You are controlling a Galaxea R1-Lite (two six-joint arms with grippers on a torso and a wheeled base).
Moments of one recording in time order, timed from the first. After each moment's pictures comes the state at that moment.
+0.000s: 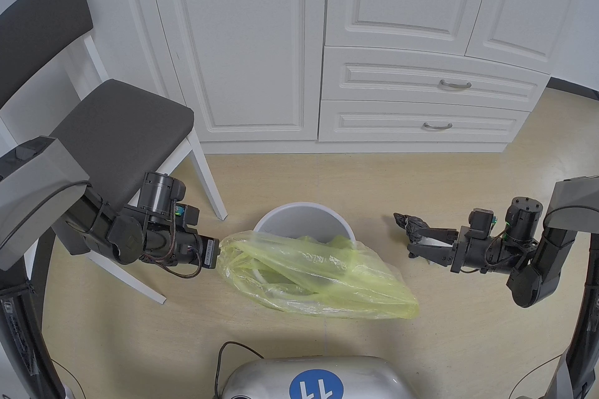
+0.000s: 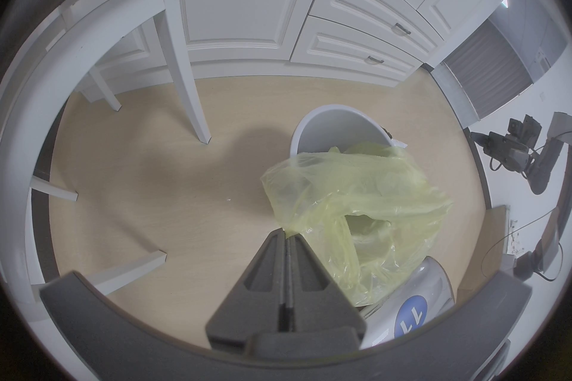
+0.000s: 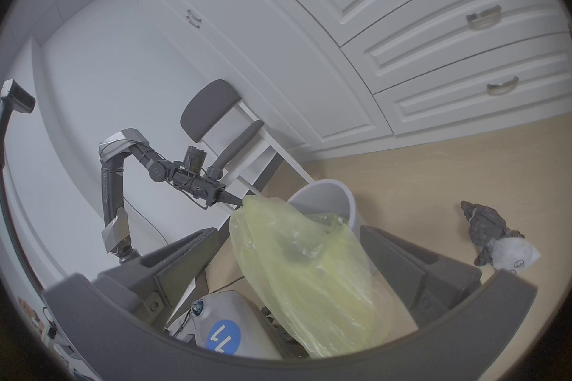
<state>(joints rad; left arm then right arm) -0.26 2.11 -0.95 -0.35 -0.21 -0.03 0.09 2.23 -0.48 -1.55 0.91 0.23</state>
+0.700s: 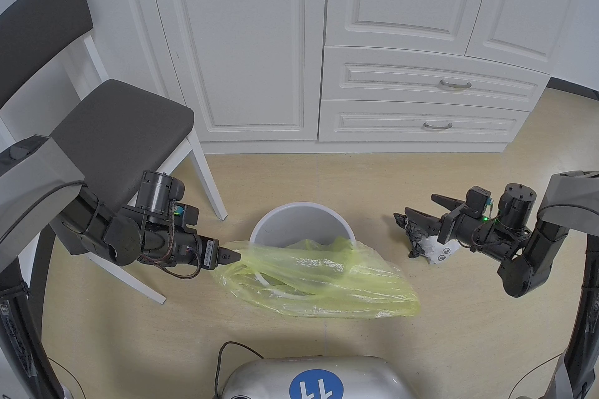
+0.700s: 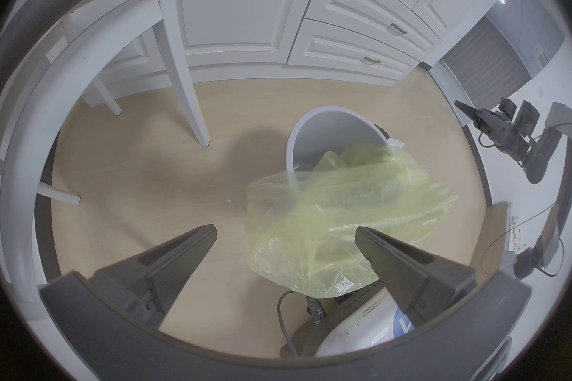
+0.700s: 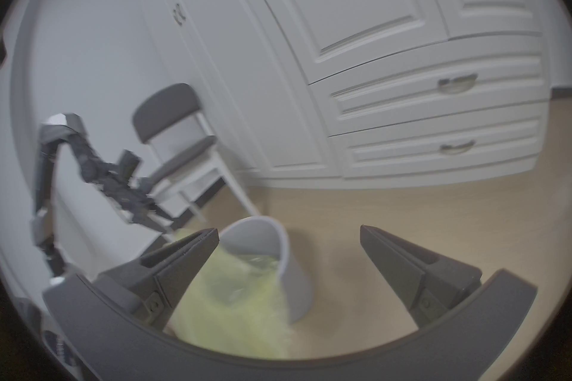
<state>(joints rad) -0.27 2.08 -0.93 -0.35 -0.20 -0.02 0.13 2.24 -0.61 -1.55 0.52 0.12</state>
